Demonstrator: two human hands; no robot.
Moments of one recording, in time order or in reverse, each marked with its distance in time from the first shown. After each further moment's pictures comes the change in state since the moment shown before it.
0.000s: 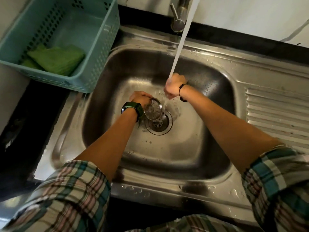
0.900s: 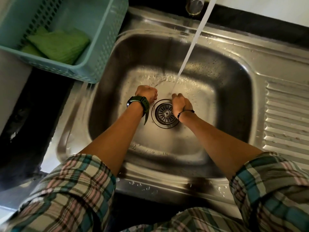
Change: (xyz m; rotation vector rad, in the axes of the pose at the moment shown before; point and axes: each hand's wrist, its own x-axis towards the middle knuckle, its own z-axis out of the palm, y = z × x) left_hand 0.012 -0.009 -0.002 -0.134 -0.043 -0.083; right_hand 0.009 0.071 0.098 -0.449 0.116 -0.176
